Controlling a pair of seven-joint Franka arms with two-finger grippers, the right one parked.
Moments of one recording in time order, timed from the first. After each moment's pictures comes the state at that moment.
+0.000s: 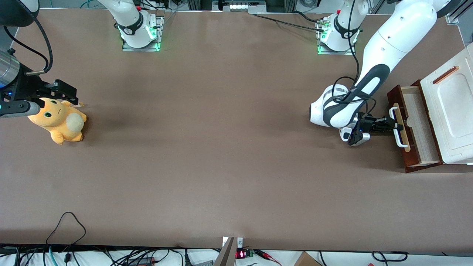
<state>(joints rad) 0.18 0.70 -0.52 -2.10 1.66 1.24 -1.13</state>
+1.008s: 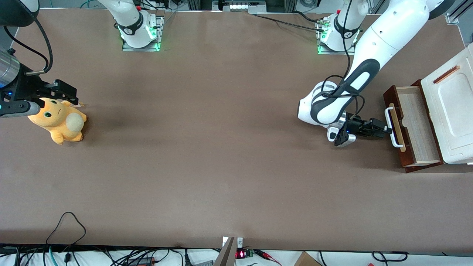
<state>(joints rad) 0.14 0.70 -0.58 -2.06 1.66 1.25 -1.07</state>
